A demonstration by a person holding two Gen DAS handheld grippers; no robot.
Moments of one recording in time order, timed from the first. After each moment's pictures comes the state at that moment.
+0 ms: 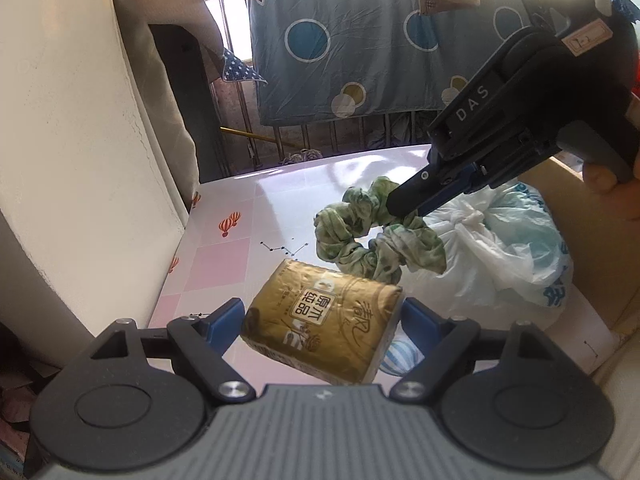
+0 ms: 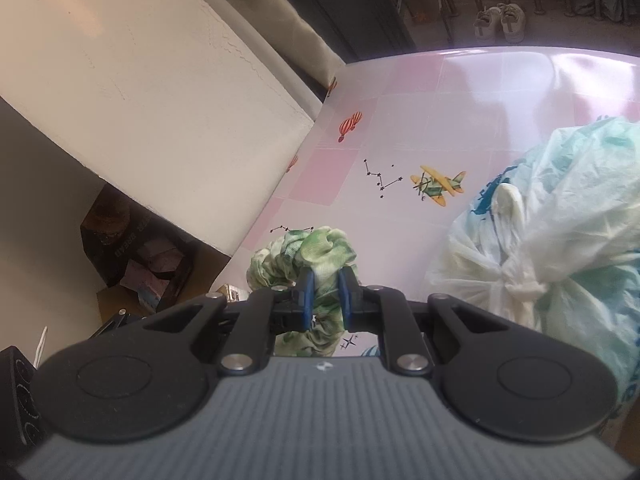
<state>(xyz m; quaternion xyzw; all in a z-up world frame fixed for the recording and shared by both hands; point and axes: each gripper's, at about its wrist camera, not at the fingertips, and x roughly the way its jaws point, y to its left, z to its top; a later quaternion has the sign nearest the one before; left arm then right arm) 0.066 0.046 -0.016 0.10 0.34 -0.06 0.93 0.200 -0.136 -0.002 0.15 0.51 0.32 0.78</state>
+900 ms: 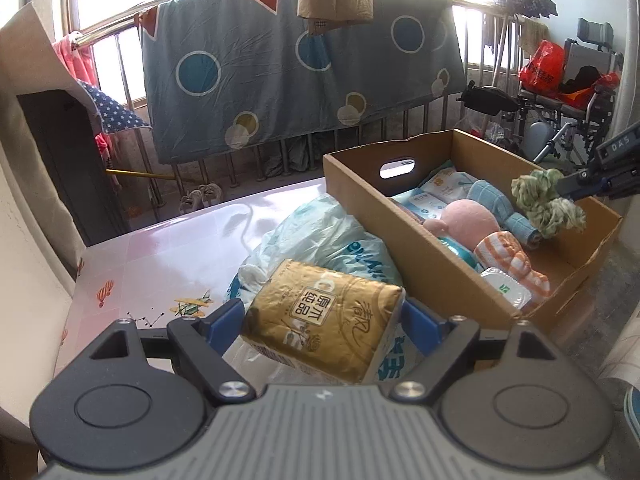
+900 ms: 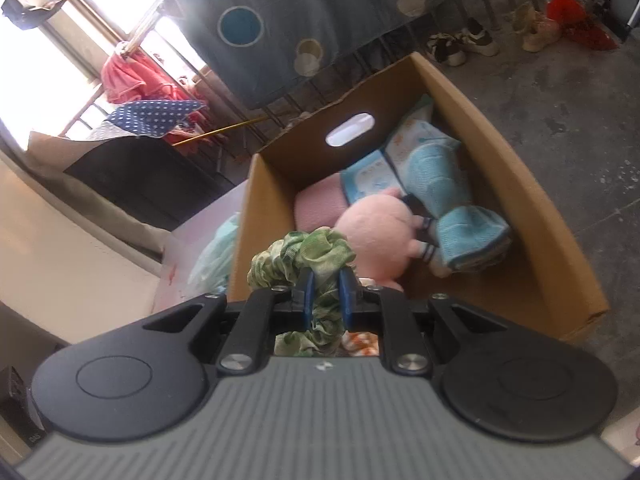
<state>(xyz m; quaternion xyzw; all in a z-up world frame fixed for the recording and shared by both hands) 0.070 -0.090 0.014 0.11 0.32 -0.20 0.92 0.050 -0.512 0.022 0.29 0.41 0.04 0.86</state>
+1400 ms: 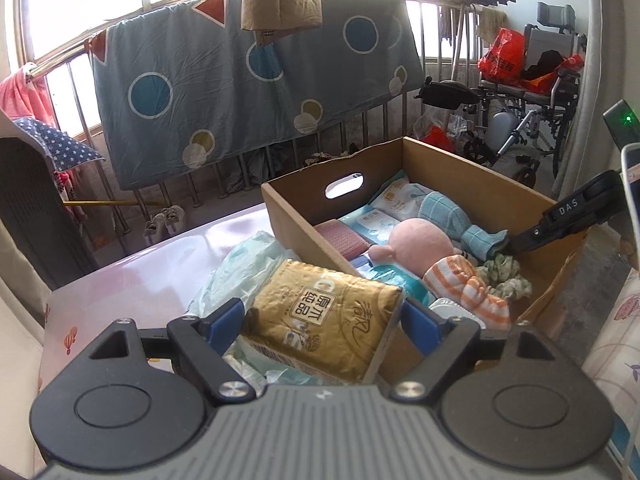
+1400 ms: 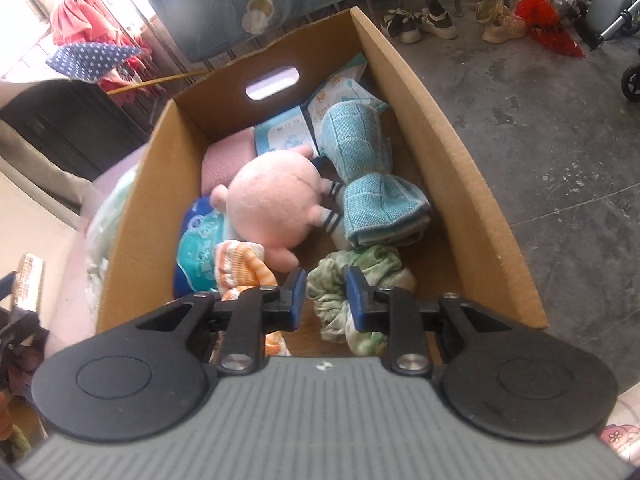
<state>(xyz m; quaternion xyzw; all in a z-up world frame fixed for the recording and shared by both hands) 0.083 -0.154 0.030 0.14 0.31 -0.25 0.91 0.075 -0.519 -0.029 0.21 0.47 0.00 0.86</state>
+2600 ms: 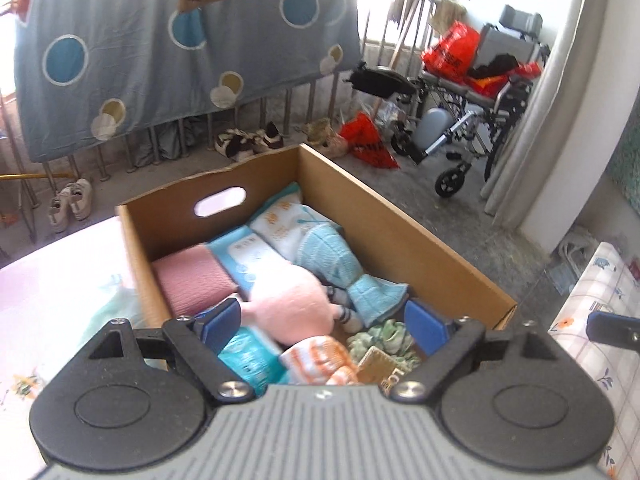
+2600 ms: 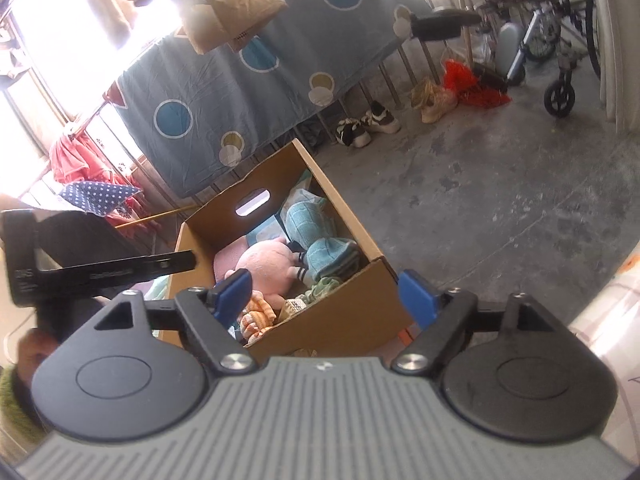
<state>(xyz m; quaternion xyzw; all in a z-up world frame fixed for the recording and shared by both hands) 0.138 -0.266 0.044 0.08 0.37 -0.34 0.86 -0.130 -0.524 0.046 0.28 0.29 -0.11 0.91</state>
